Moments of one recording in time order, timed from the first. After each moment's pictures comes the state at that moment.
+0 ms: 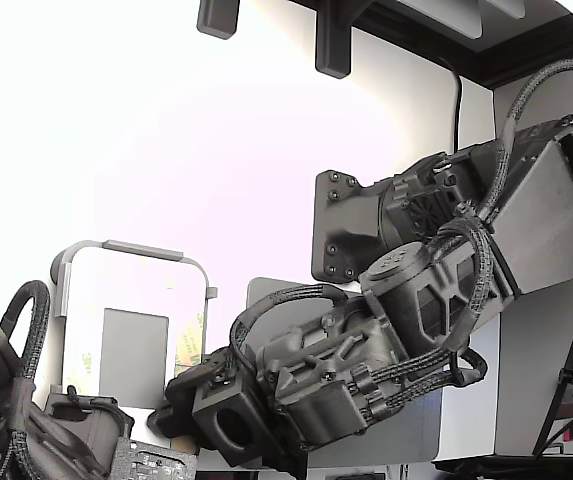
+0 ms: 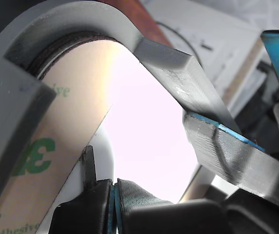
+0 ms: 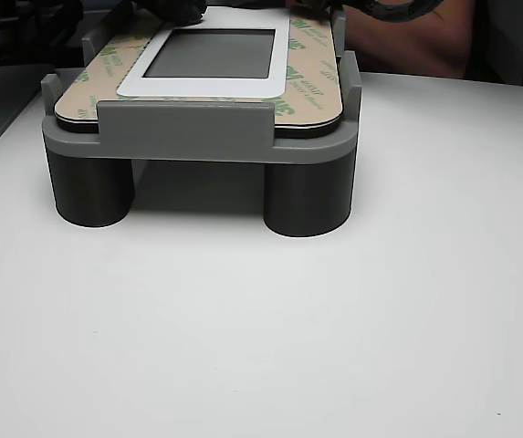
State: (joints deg) arm 37.1 100.4 126.5 20.7 2.2 -97.4
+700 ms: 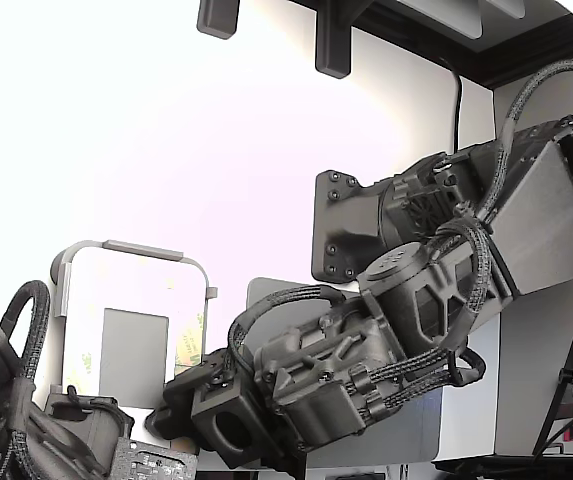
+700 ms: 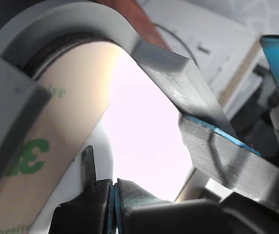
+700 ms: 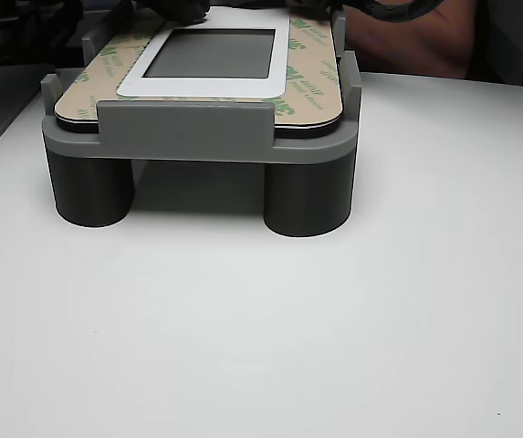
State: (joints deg) arm 36.9 99.8 126.0 20.2 1.8 -99.0
